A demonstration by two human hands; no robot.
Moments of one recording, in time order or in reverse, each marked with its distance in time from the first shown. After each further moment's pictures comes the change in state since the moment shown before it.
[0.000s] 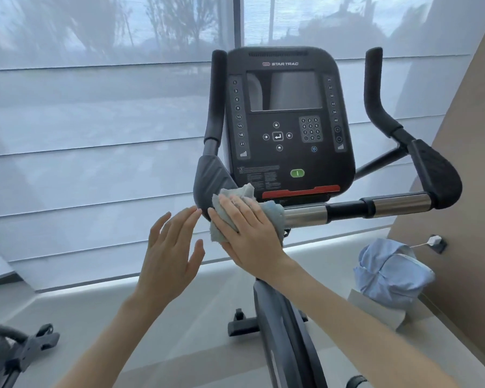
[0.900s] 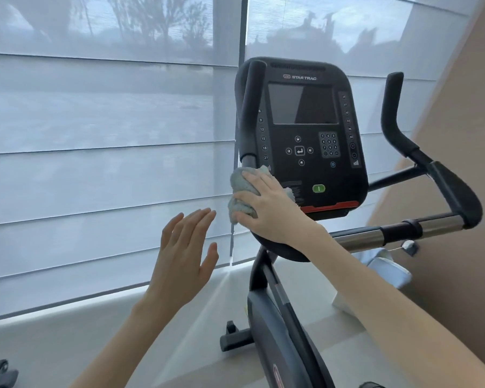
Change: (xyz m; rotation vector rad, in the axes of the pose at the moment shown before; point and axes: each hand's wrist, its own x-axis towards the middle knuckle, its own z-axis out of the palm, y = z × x) left_hand 0.020 -0.105 0.007 -0.229 0.062 0.051; right_hand 0.124 -0.001 0.021 0.154 -0.540 0.243
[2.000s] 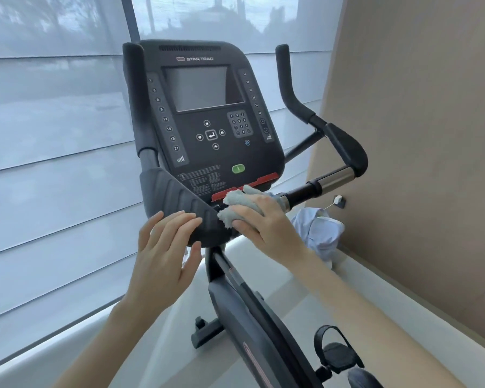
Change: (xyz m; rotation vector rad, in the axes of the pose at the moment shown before) left_hand 0.029 0.084 0.041 -0.148 -0.011 0.255; right_hand -0.145 0.068 0.007 0.092 0.463 0.179
